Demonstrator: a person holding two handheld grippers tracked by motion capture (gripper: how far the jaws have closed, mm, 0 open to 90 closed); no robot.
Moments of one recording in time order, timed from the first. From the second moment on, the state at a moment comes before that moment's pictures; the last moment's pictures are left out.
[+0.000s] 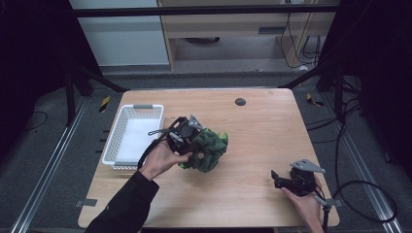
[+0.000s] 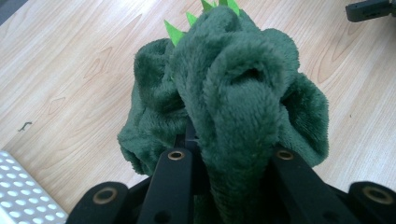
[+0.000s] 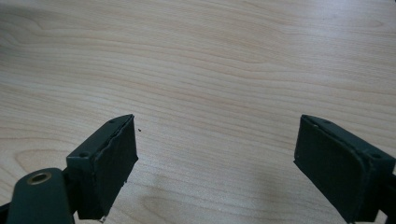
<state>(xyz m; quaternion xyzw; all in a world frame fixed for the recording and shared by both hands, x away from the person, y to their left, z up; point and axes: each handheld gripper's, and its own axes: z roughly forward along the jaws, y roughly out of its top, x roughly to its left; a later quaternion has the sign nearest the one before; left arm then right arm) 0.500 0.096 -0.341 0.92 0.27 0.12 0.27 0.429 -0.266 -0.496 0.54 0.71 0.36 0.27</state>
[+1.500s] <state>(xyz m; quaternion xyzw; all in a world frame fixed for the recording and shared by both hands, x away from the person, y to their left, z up) 0.510 0.068 -0.410 0.93 0.25 0.06 0.25 0.429 -0.266 -0.497 0.54 0.71 0.36 0.27</state>
